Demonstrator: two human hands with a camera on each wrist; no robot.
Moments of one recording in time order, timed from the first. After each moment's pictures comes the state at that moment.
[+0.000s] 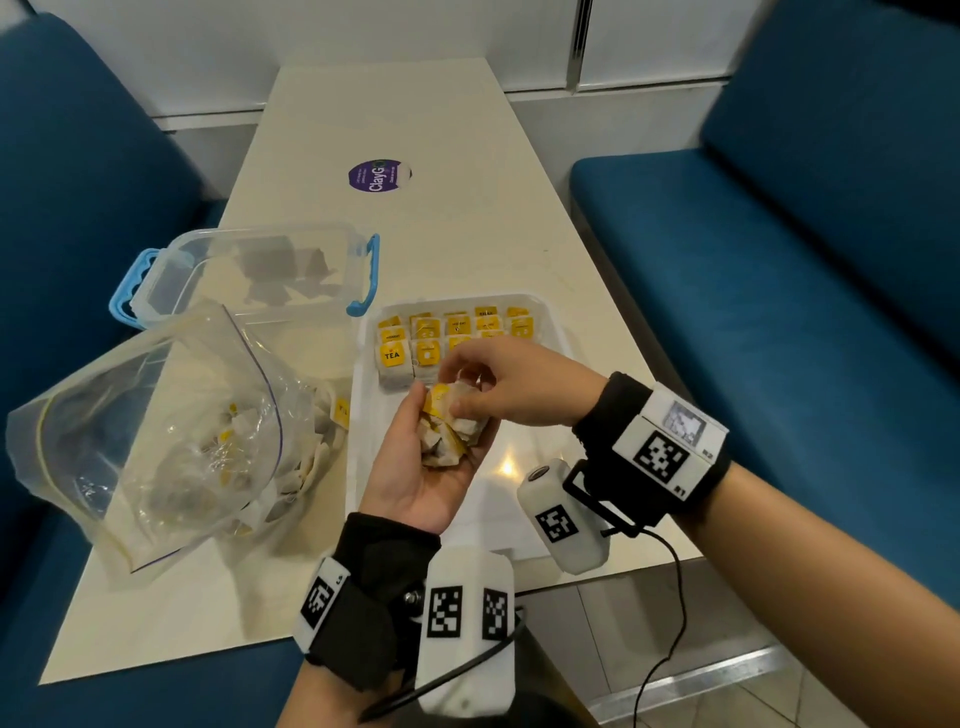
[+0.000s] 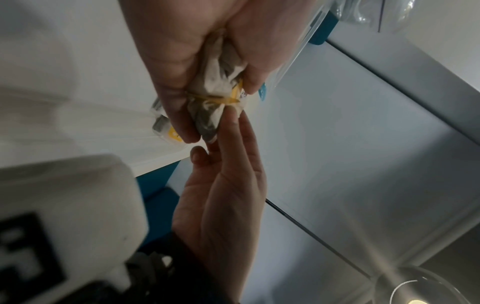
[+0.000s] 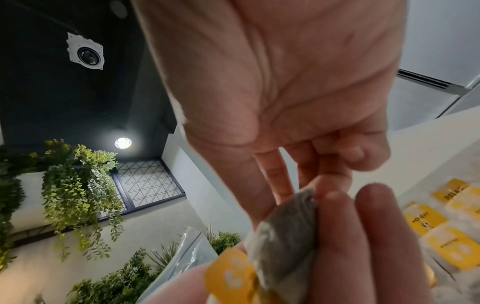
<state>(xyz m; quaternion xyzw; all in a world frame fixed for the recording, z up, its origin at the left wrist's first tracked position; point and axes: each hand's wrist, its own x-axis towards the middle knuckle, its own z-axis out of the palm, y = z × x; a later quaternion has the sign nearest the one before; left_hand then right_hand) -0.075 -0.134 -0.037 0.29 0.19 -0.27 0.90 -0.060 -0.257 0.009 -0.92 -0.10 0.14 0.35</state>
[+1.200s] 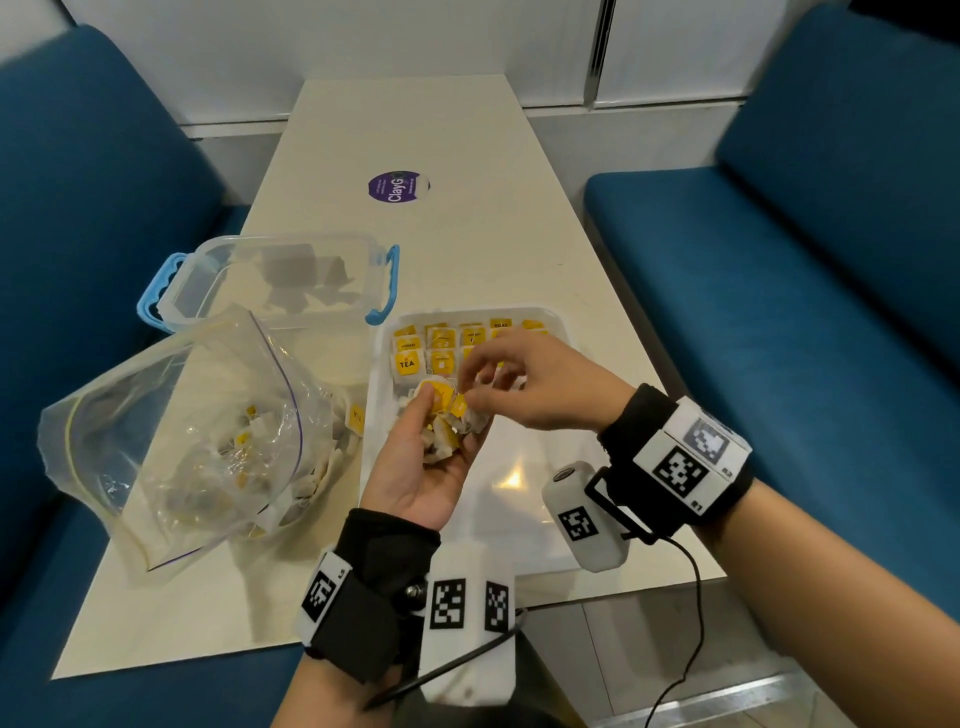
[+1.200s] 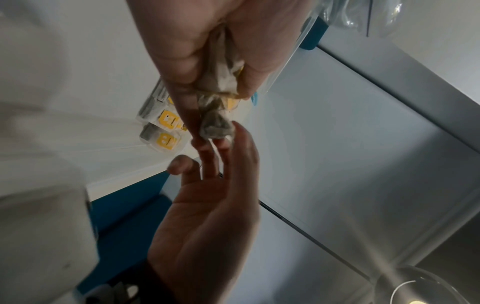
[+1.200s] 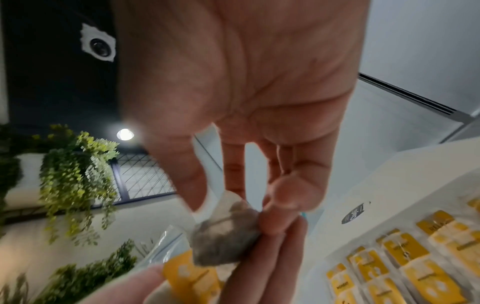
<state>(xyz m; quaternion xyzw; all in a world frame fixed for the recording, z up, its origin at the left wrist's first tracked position) -0.065 -0.126 -0.034 0.31 0.20 -0.23 0.90 -0.056 -0.261 0.009 -0.91 -0.11 0.07 0.39</state>
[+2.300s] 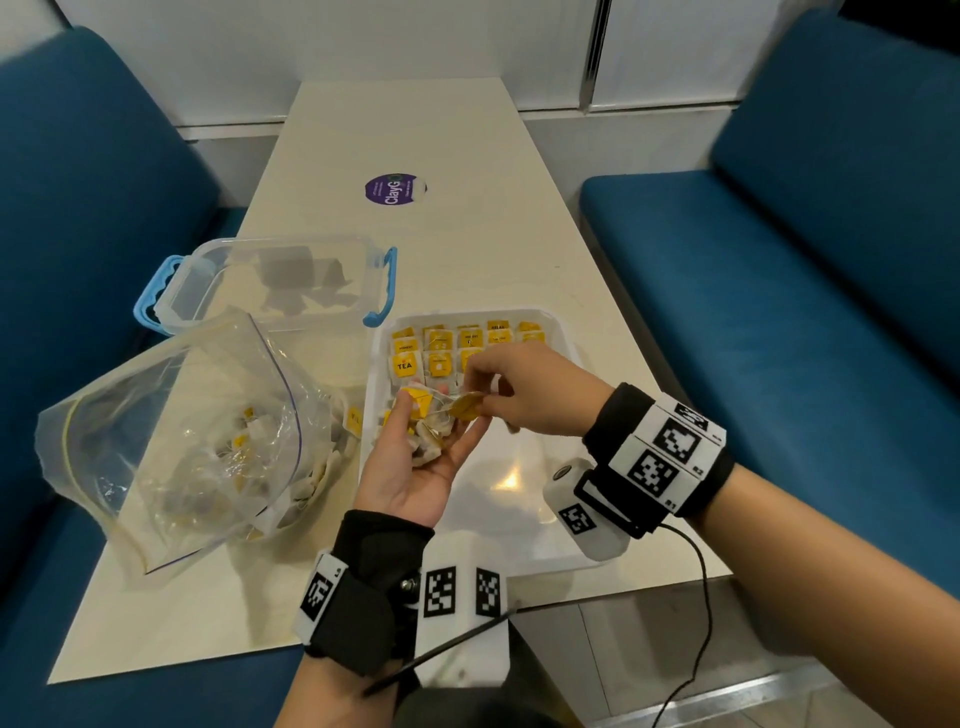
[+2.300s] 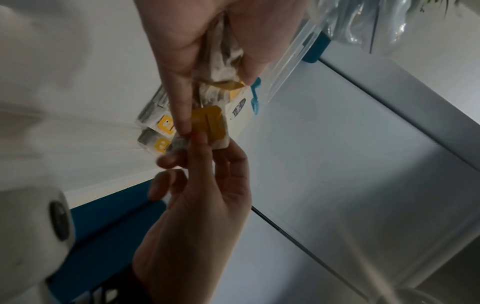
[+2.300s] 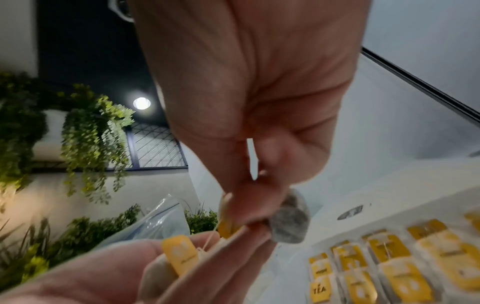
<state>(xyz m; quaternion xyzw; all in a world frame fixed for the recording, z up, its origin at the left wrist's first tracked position) -0.060 -0.121 -0.042 0.28 0.22 -0.21 0.91 -0.051 -0.259 0.003 -0.94 -0.13 0.11 0.29</state>
